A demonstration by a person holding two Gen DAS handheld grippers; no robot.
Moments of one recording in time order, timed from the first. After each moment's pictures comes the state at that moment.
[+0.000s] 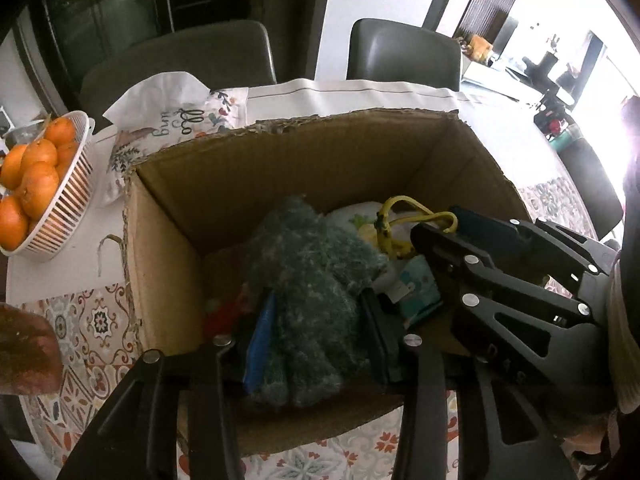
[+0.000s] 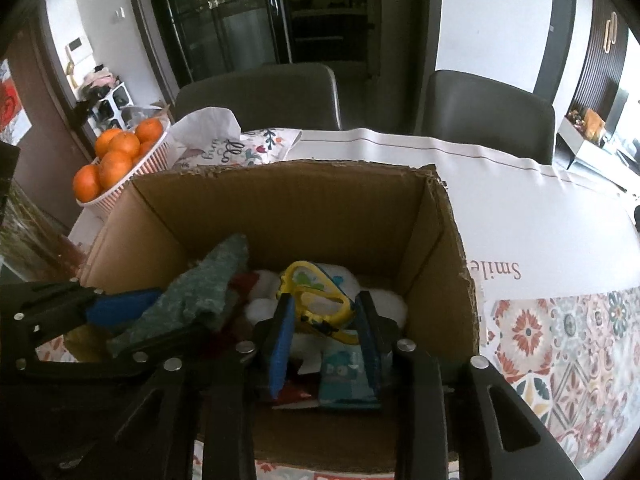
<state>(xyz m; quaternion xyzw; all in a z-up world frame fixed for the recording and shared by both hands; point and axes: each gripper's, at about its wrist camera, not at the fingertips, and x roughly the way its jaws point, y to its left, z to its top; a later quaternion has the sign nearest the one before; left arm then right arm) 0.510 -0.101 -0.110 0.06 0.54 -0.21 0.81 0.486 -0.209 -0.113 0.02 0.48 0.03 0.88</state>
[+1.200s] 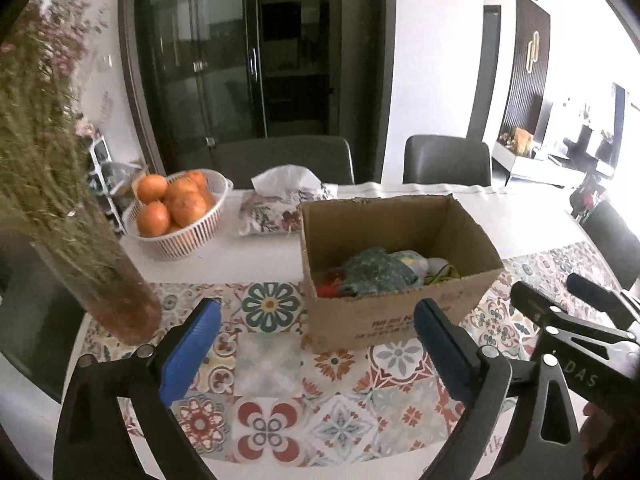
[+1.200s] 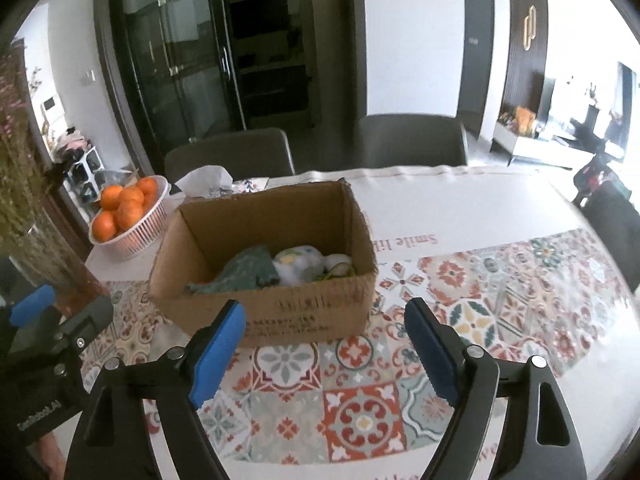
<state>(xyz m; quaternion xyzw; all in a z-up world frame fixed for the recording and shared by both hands) 0.347 -0.018 -0.015 0.04 0.35 -0.09 0.93 0.337 -0.195 -0.029 0.06 0.39 -0.08 0.91</state>
